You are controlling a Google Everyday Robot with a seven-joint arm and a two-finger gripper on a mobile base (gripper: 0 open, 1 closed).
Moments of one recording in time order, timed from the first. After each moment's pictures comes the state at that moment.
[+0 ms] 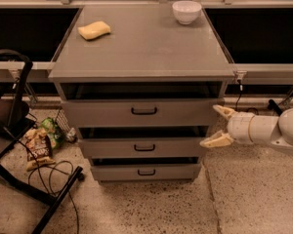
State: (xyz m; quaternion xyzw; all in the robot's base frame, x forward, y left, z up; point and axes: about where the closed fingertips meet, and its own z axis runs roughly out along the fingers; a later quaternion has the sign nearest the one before) arm 0.609 -0.237 0.670 -0.52 0.70 0.09 0.48
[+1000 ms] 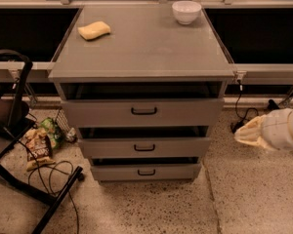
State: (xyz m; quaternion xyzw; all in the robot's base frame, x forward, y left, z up) arm 0.502 -0.275 0.750 -0.64 0.69 -0.01 0.34
